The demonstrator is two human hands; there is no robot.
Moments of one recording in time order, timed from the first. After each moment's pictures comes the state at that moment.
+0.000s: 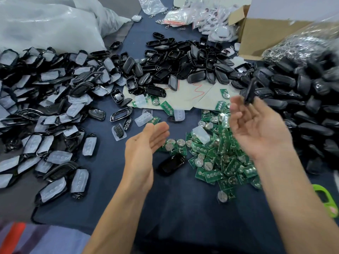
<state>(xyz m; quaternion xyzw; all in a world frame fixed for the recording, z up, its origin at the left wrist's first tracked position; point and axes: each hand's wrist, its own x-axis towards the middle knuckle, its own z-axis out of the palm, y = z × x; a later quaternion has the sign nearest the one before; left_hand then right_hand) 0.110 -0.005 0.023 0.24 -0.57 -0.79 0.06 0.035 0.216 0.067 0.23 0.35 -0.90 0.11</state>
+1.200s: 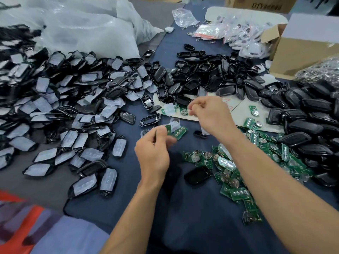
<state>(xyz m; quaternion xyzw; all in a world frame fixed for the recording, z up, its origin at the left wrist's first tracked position) 0.094 -0.044 -0.007 0.26 -0.71 -0.61 0.26 -0.029 0.078 0.055 -0.10 0.89 -0.43 0.06</state>
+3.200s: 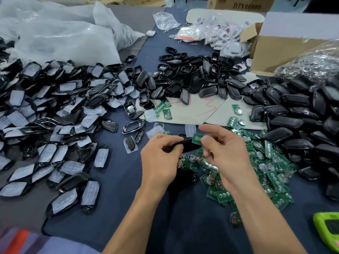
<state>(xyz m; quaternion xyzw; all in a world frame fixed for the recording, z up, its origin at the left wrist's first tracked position) 0.085 -0.007 0.012 0.18 -0.81 -0.55 0.13 0.054 0.143 0.047 0.07 0.68 -0.72 0.10</state>
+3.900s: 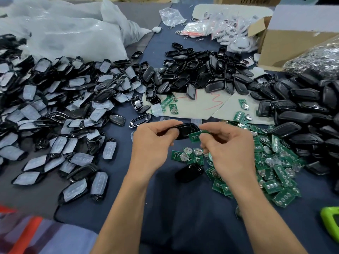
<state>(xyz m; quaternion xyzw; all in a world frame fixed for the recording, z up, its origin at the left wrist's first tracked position) 0.086 -0.039 0.041 0.14 -0.77 -0.61 0.12 0.070 0.133 0.054 0.01 0.78 -0.63 0.00</state>
